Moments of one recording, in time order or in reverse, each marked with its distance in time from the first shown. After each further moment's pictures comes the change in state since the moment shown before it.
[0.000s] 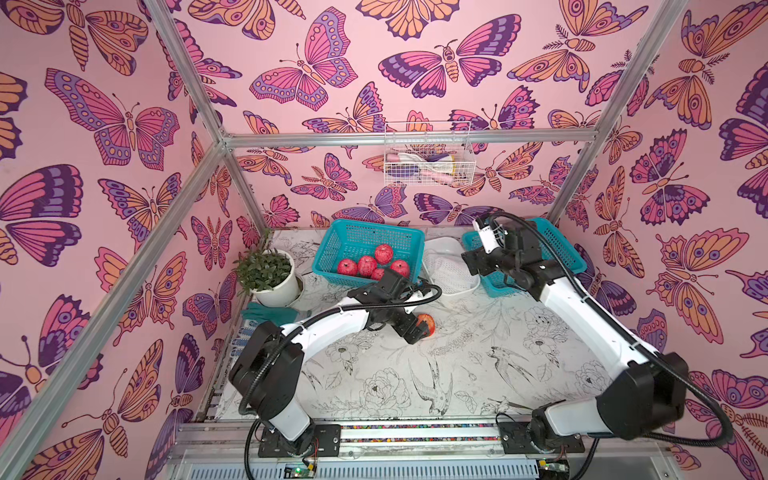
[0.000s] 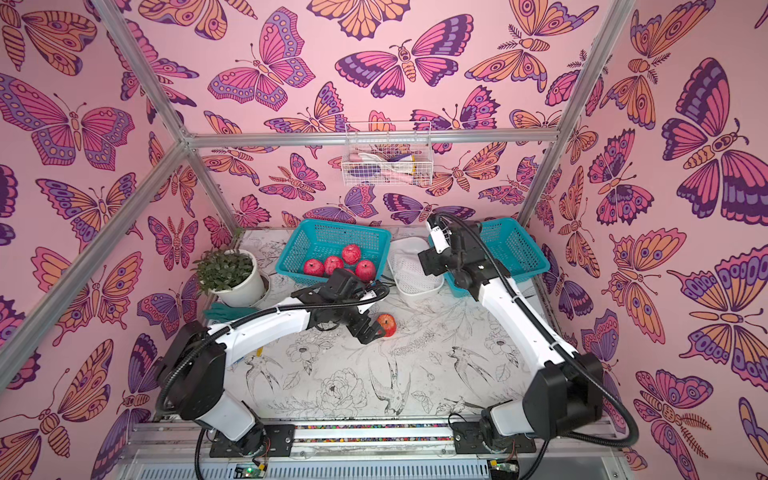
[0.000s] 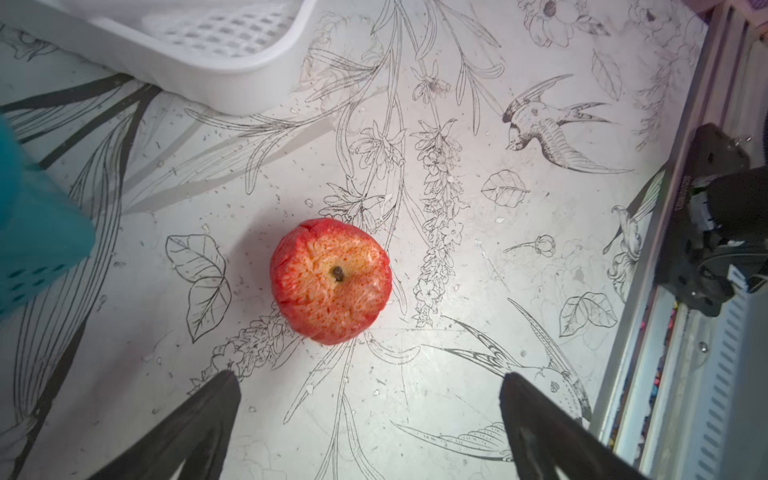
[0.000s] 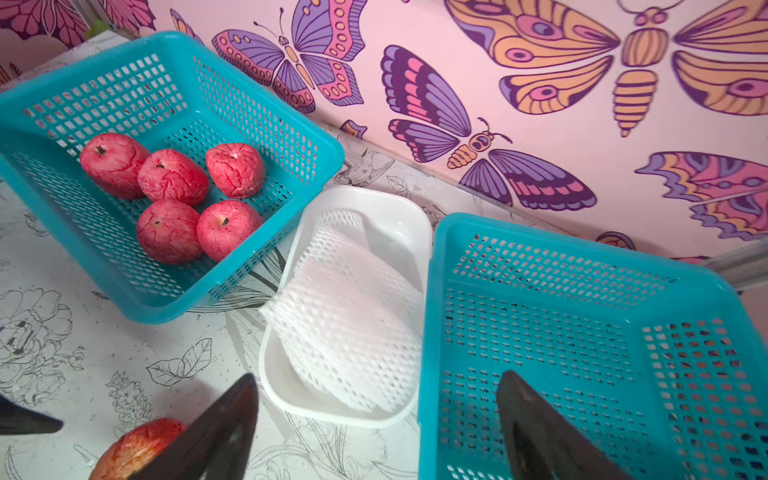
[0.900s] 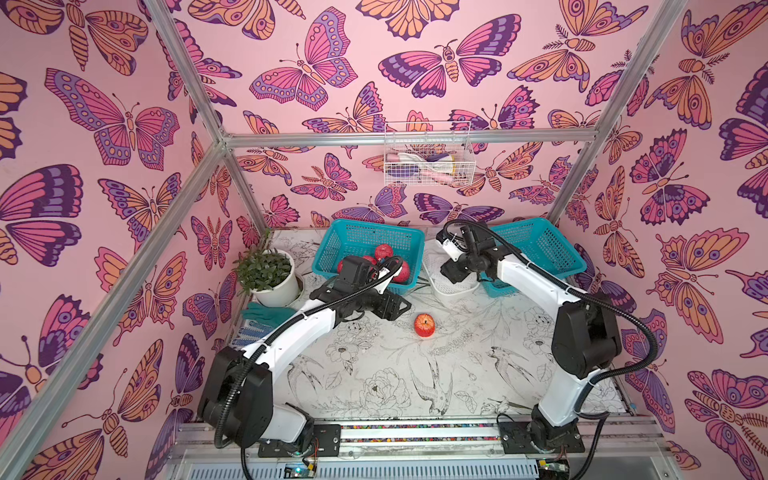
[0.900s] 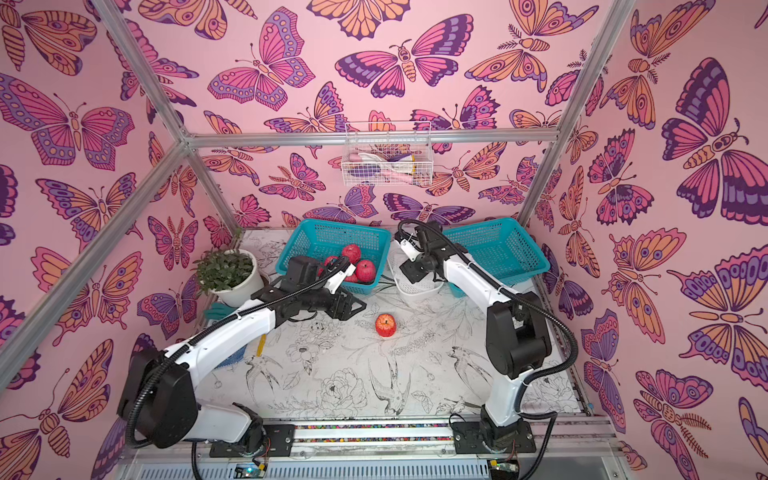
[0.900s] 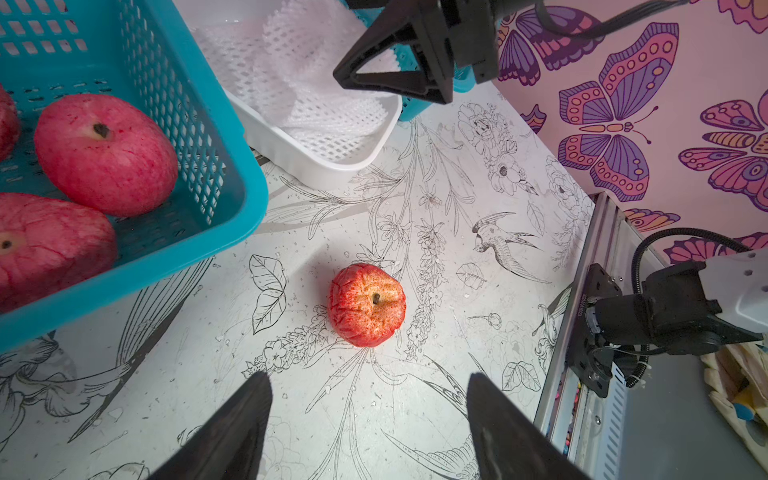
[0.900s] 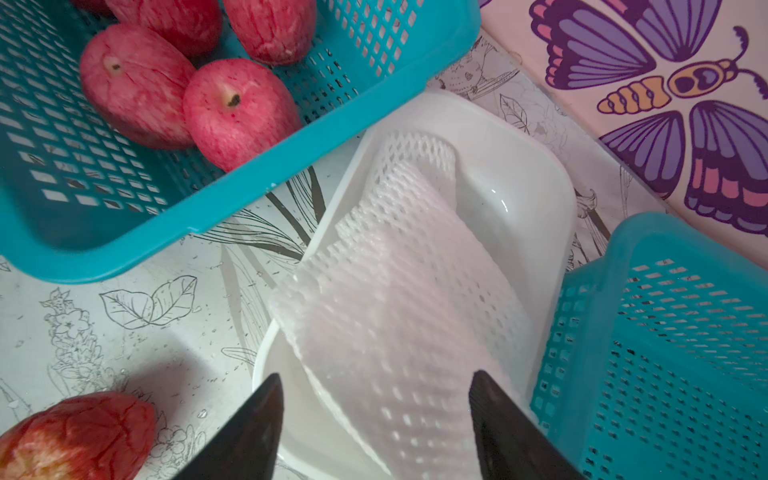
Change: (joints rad) left arm 0.232 -0.226 -0.122 0.125 0.200 -0.187; right arm 0.084 0.451 0.253 -0.136 -0.059 -0.203
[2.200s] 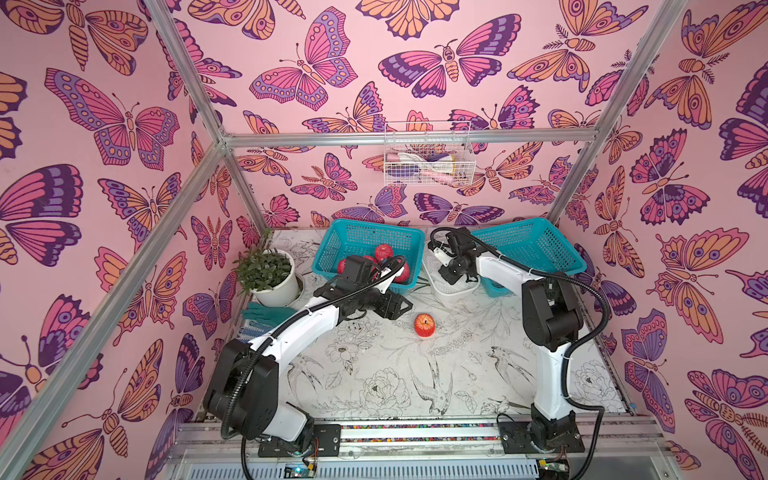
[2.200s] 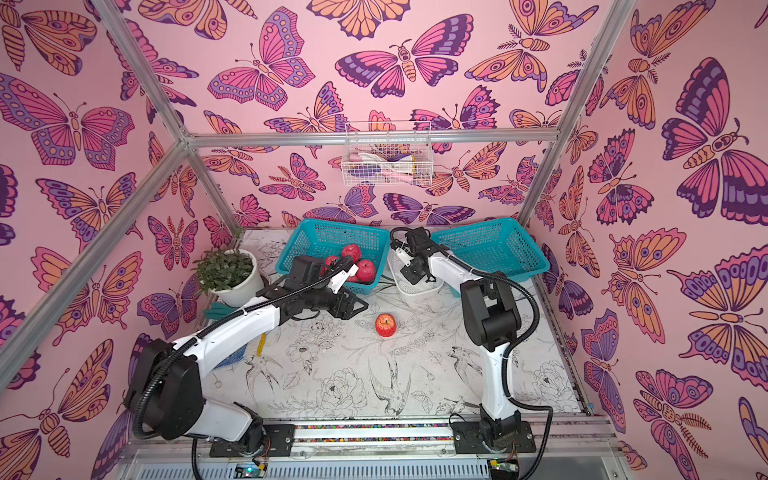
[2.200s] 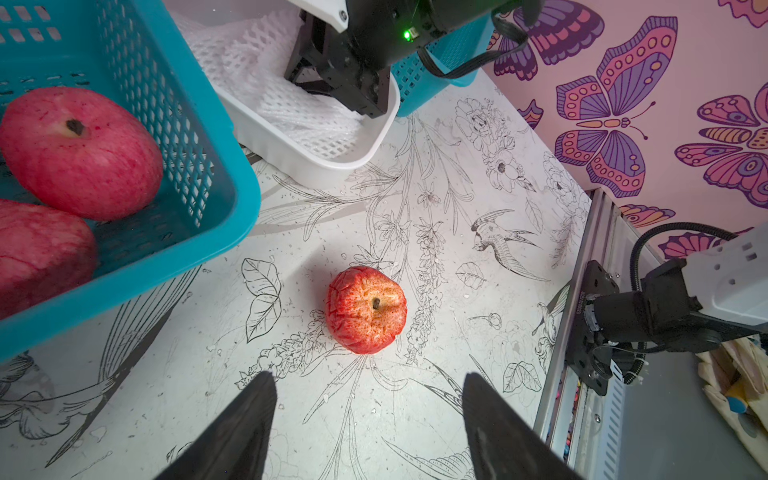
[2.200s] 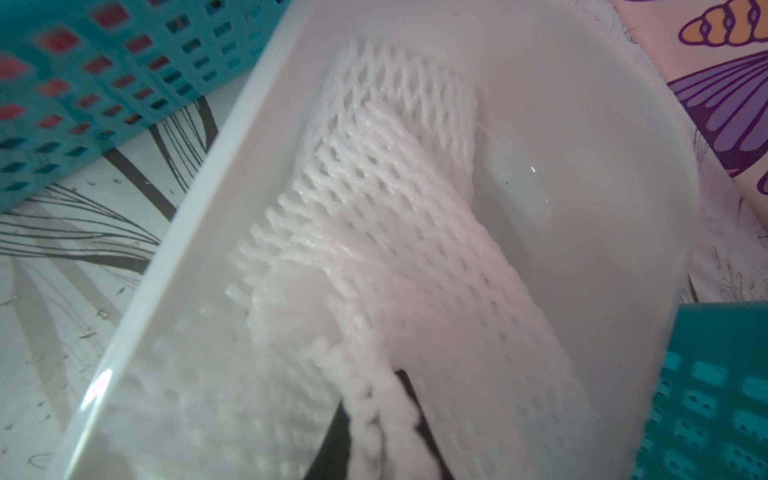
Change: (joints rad) left arm 0.000 0.044 0.008 0.022 0.025 0.006; right arm 0.000 0.286 0.127 0.024 0.131 -0.052
